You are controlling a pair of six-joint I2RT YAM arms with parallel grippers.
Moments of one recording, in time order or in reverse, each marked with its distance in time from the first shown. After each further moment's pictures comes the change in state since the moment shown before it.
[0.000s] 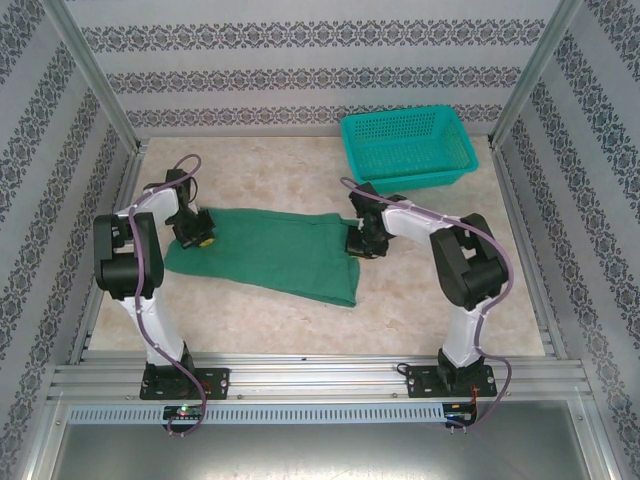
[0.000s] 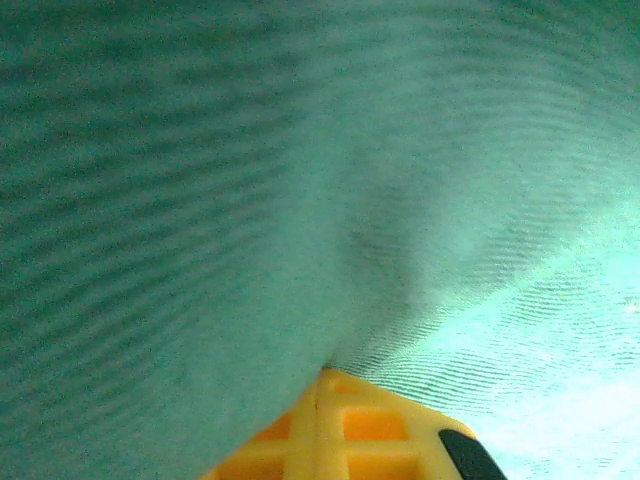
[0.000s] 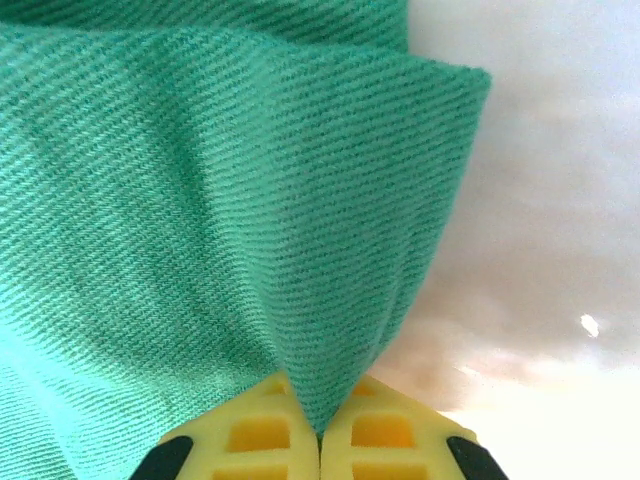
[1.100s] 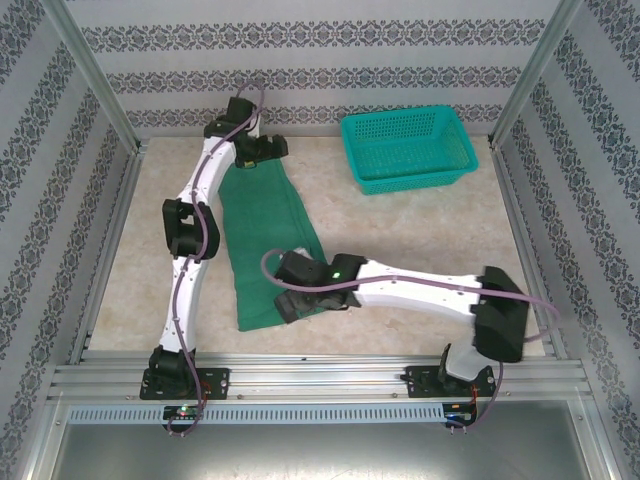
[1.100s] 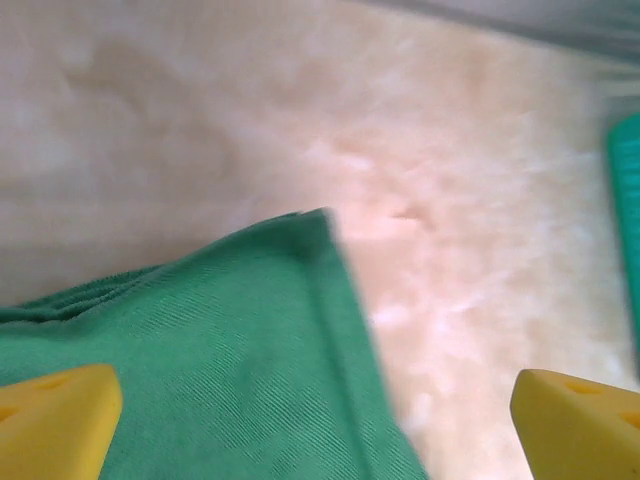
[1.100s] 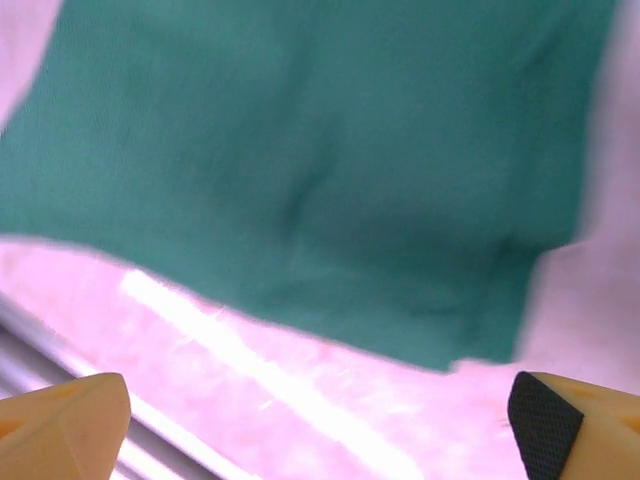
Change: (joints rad) left arm -0.278 0.574 1.244 -0.141 -0.006 0.127; right arm 0.732 -0.324 0.055 -0.140 0.418 -0.046
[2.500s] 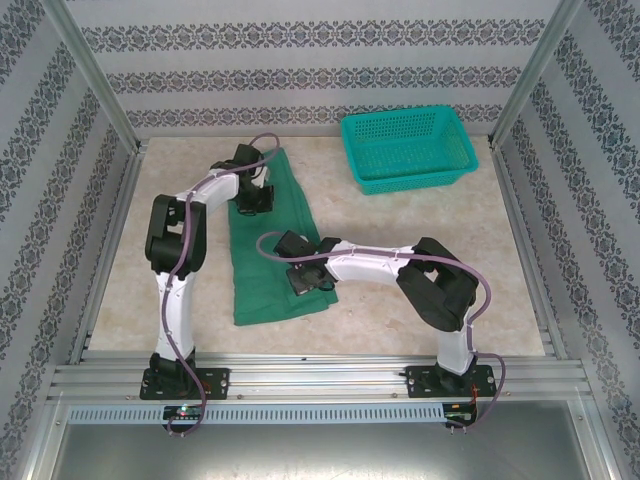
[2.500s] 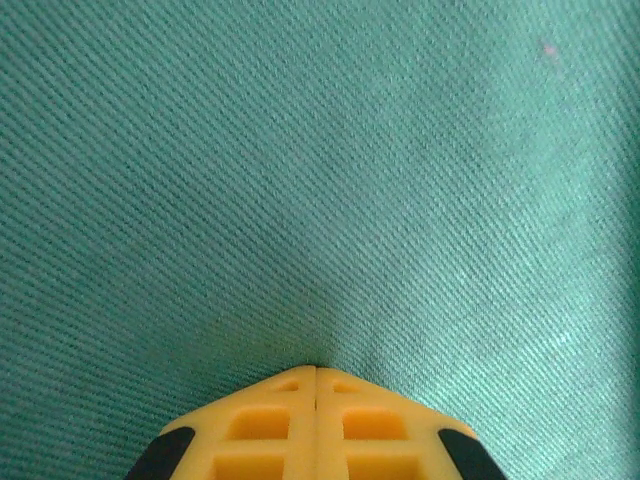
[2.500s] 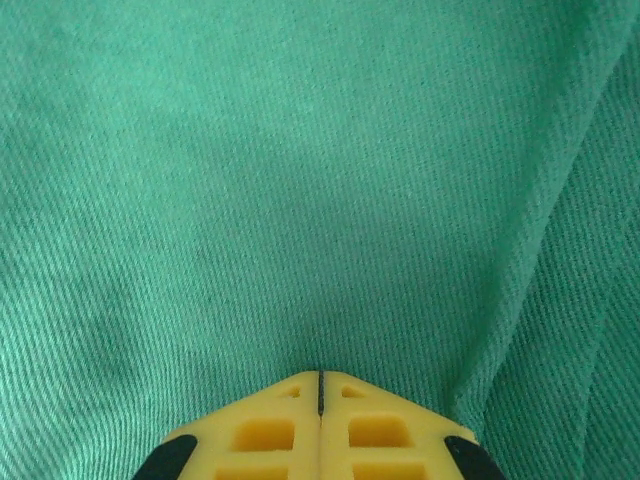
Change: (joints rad) left arm -0.042 -0.286 -0.842 0.279 0.026 0.047; right arm -0.206 0.375 0.017 0.254 -0.119 -0.074
